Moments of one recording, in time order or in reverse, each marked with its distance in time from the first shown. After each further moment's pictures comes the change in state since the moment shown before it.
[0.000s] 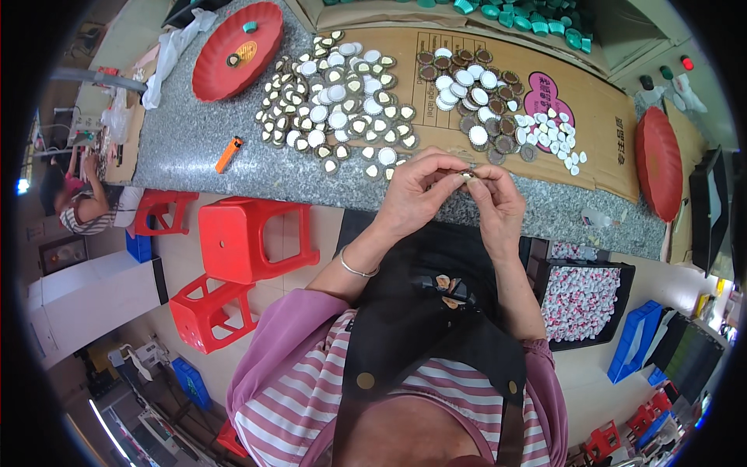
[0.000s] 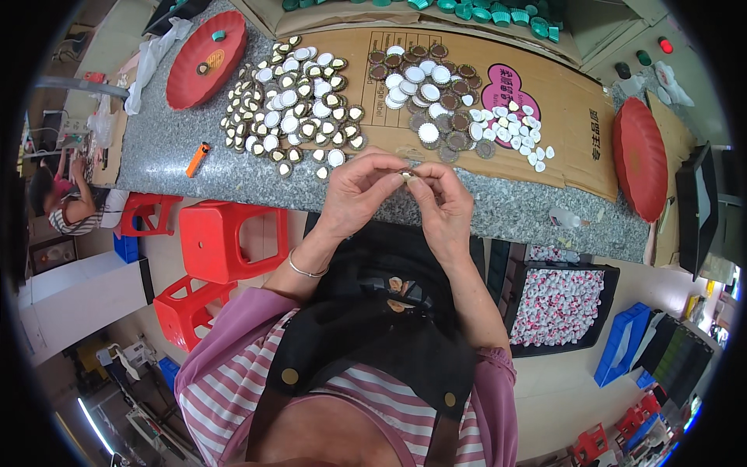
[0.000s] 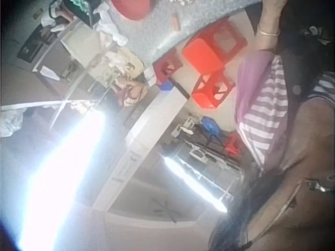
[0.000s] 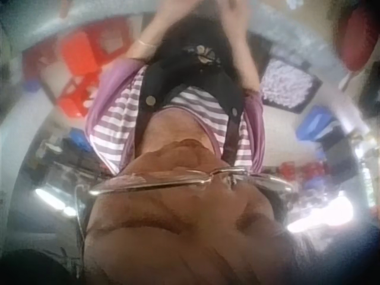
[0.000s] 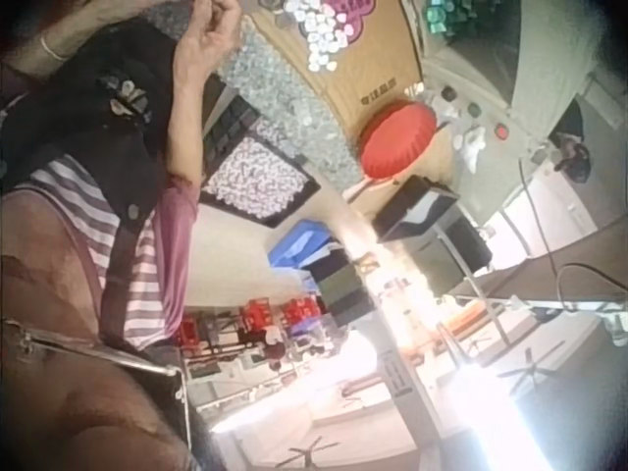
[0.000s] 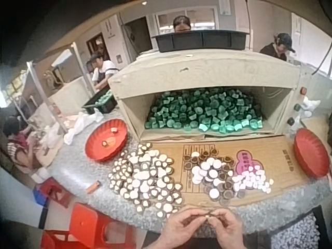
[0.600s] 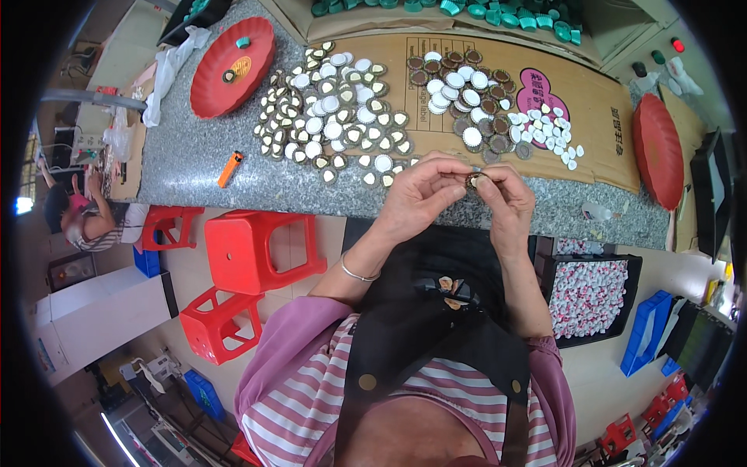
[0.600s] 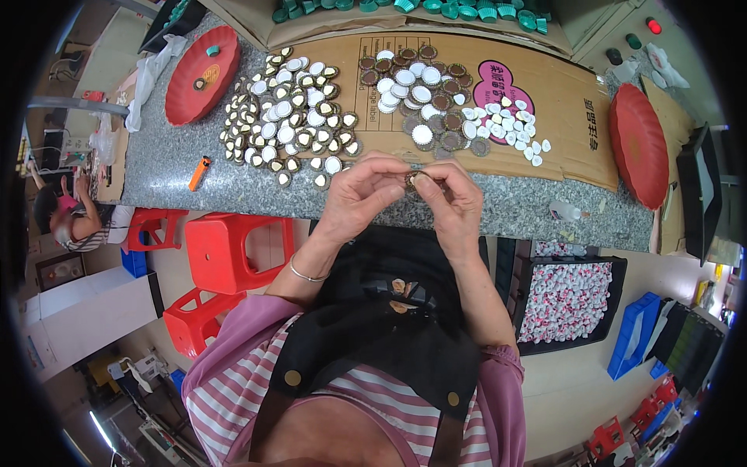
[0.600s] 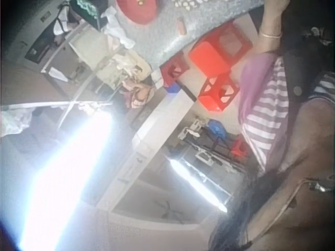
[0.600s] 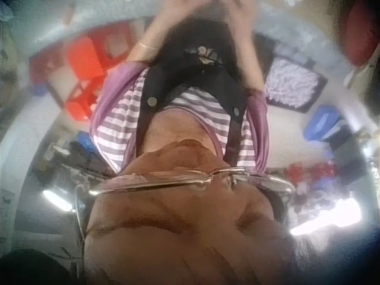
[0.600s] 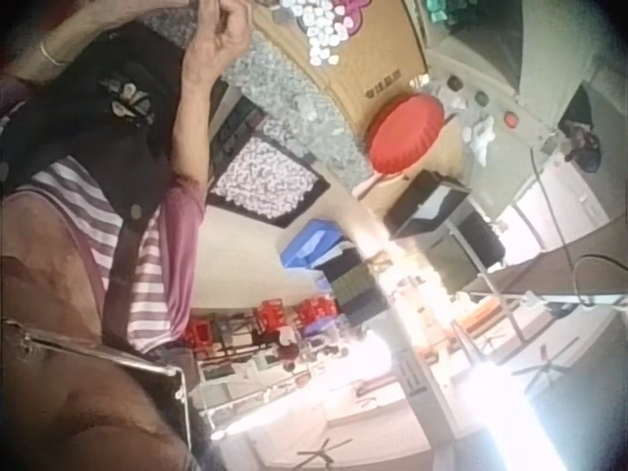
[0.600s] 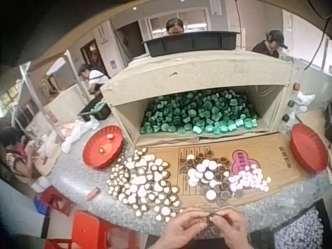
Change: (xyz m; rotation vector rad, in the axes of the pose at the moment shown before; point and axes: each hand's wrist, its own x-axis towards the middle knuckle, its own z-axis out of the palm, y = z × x) left_hand 0.002 0.007 0.004 -0.093 -0.099 -0.014; right_hand 0.006 -0.006 -0.011 -0.149 -0.018 -0.099
